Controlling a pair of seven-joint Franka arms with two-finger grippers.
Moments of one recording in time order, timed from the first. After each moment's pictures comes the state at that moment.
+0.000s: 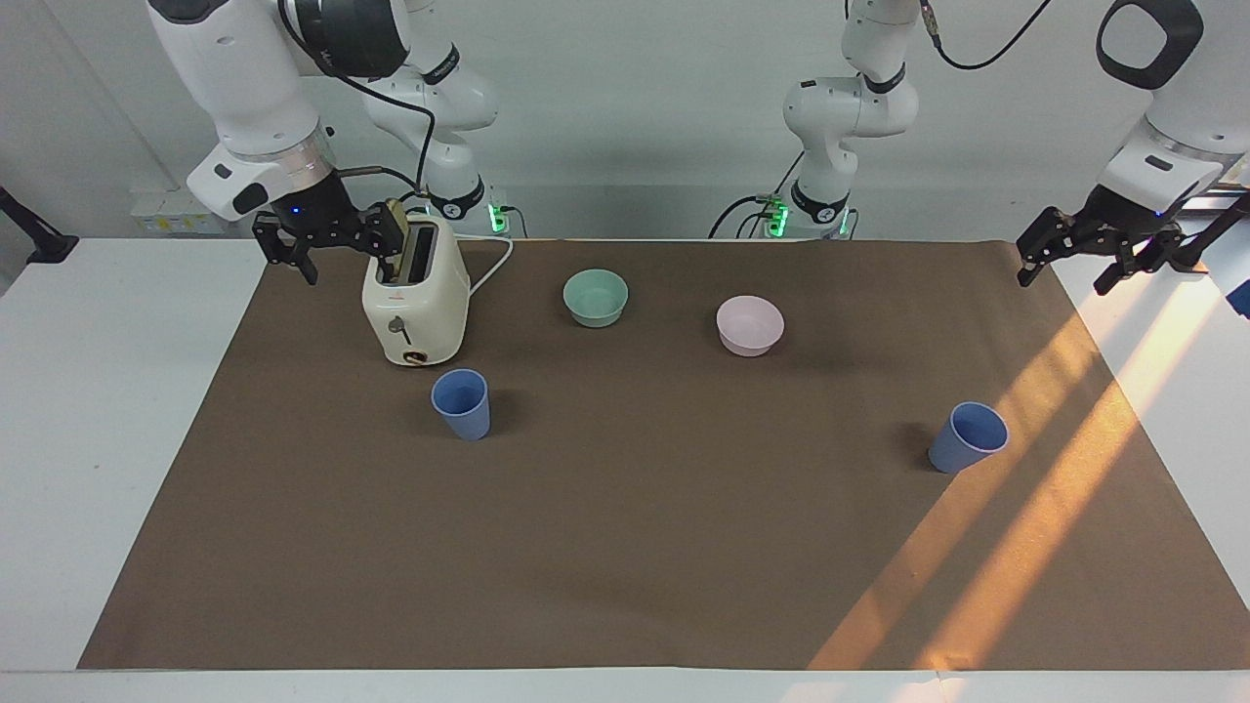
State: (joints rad) left arm -0.07 0.05 0.18 -1.54 -0.04 1.65 0.32; right arm 0.03 0.00 0.01 -1.61 0.00 1.59 -0.05
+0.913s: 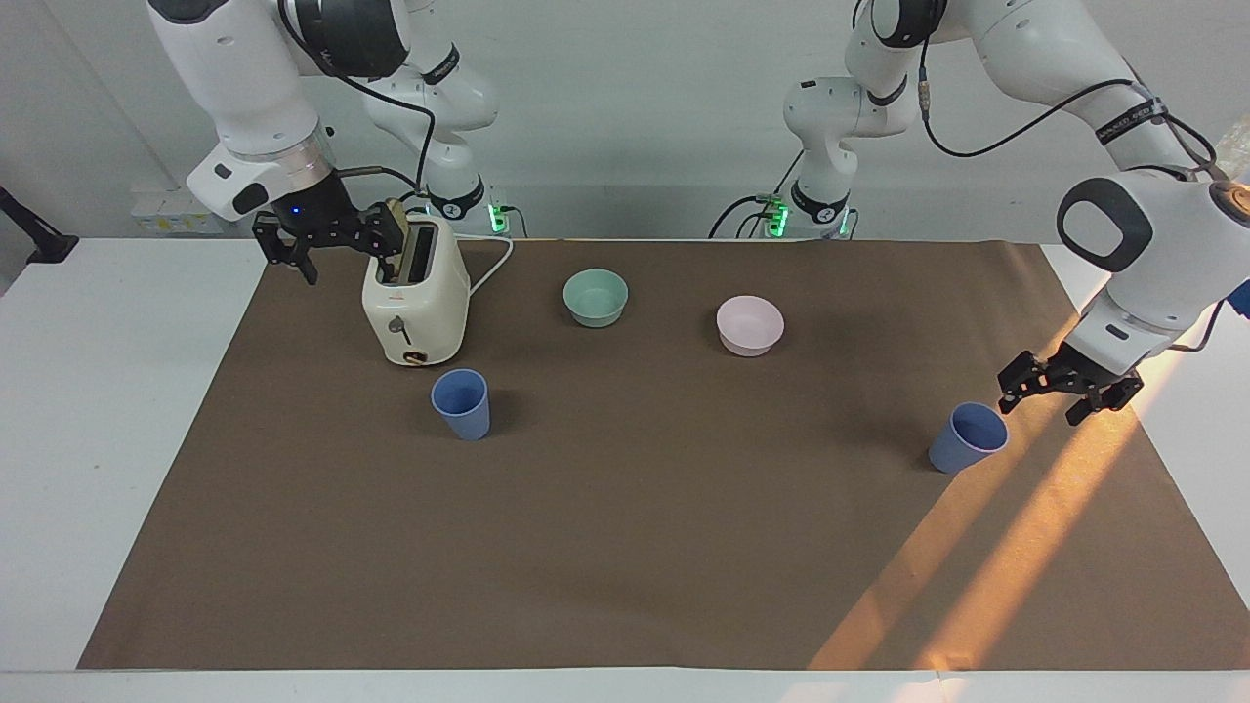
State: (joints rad) left arm -0.05 0.31 0.23 -1.65 -0.20 2.04 0.48; right arm 0.03 0.00 0.01 -1.61 0.00 1.59 -0.05
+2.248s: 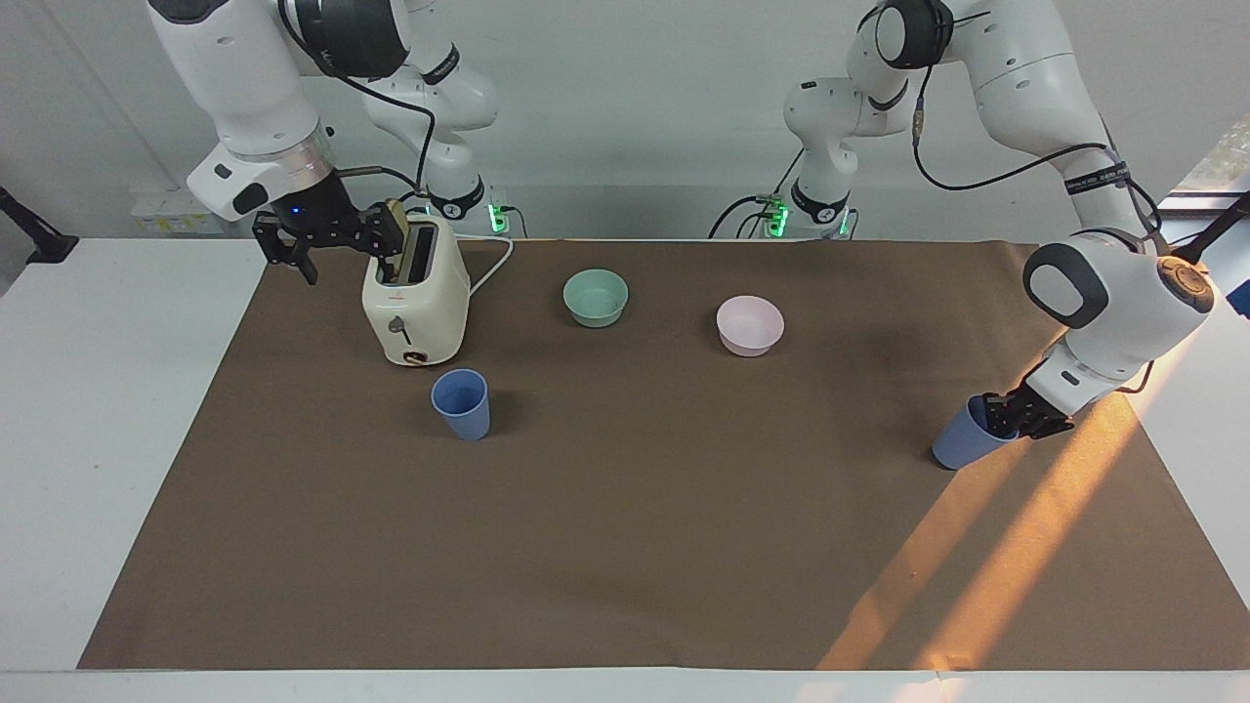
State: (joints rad) left arm -0.03 0.37 0.22 -1.79 -0.27 2.16 0.57; right arm 0.03 0.00 0.00 -1.61 0.00 1.59 -0.05
